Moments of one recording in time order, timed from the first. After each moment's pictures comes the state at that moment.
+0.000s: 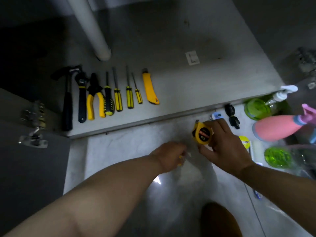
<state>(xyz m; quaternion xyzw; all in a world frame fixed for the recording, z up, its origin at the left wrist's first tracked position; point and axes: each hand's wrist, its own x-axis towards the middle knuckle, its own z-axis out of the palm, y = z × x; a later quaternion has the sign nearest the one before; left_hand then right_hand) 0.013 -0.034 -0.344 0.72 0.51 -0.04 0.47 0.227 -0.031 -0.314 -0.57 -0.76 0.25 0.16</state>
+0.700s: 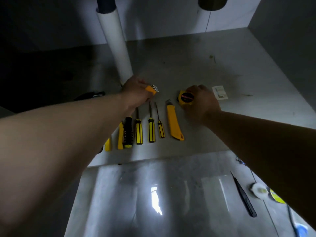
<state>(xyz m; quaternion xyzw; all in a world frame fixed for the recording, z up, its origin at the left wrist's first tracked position) -0.136 0.173 -0.249 0.43 0.71 0.37 0.41 0.075 0.197 -0.296 -0.63 -0.73 0.21 0.17</state>
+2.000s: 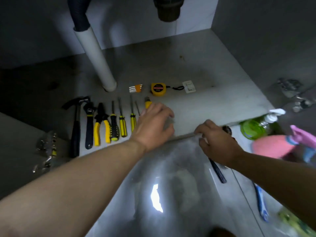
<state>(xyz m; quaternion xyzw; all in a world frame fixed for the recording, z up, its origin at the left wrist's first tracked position) -0.042 0.066 -0.253 0.80 0.56 0.16 0.15 0.204 0.039 -0.281 -0.55 -0.80 0.21 0.11</state>
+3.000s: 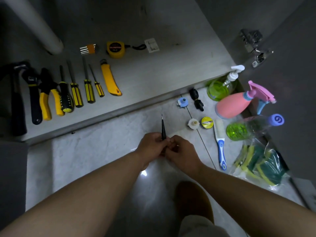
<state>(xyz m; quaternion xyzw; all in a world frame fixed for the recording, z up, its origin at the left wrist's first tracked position) 0.068 -0.059 -0.328 0.41 0.63 0.14 0.64 0.208 -0.100 -0.354 -0.69 -0.51 0.47 0.21</state>
